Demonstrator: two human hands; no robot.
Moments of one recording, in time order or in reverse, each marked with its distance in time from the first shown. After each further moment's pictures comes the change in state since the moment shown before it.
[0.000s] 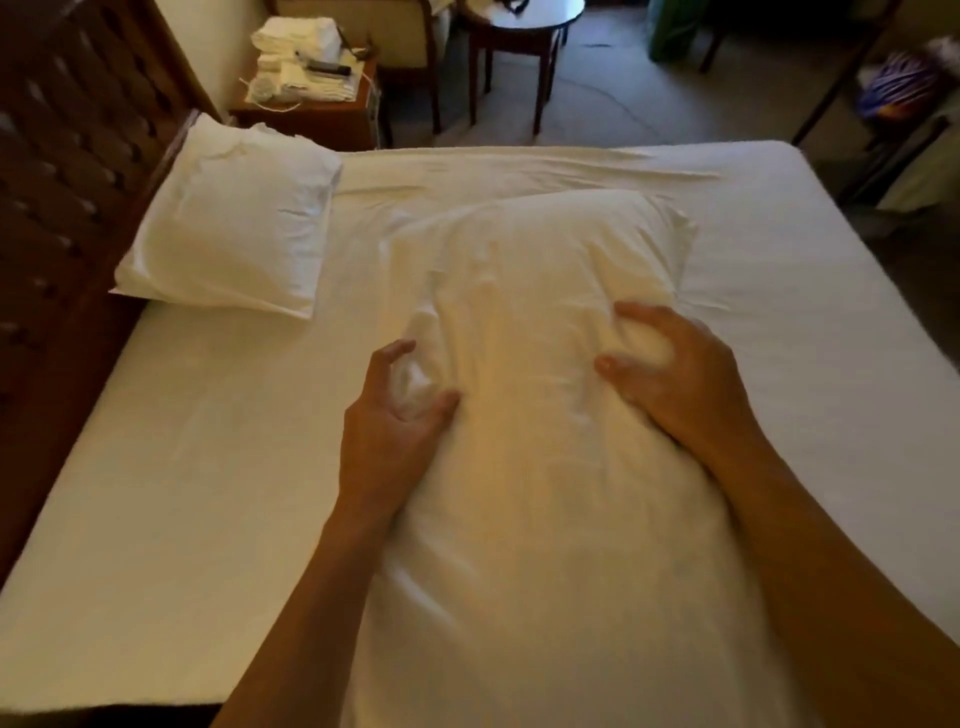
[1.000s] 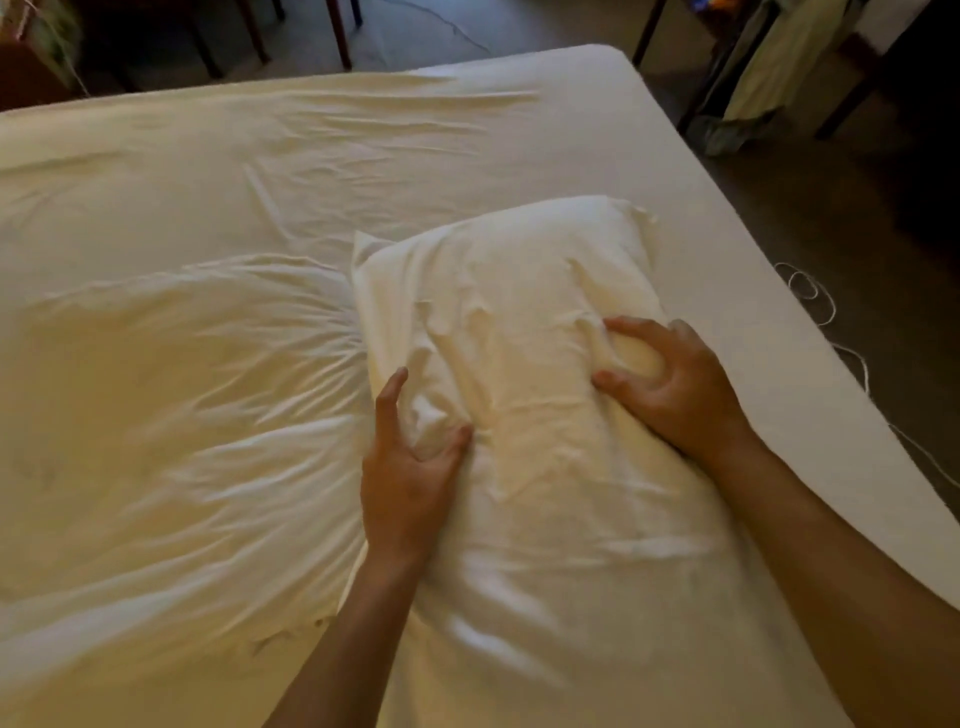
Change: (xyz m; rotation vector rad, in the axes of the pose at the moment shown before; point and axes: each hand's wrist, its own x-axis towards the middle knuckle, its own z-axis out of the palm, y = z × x) left_hand 0.007 0.054 0.489 -0.128 -0.141 -0.010; right_hand 0.104 0.437 -0.130 -0.115 0.038 0.196
